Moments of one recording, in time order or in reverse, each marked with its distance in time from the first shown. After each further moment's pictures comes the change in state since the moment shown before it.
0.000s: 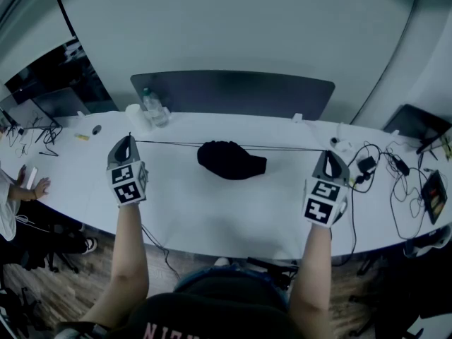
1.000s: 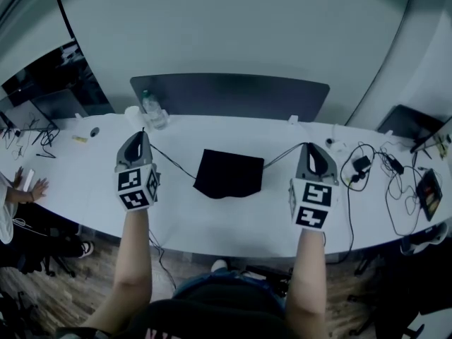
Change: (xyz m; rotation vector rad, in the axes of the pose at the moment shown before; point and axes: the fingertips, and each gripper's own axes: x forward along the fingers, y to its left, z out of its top) left arm -0.027 -0.046 0.048 -0.078 -0.136 -0.143; right arm -0.039 0.053 0.062 0.041 -0.146 0.160
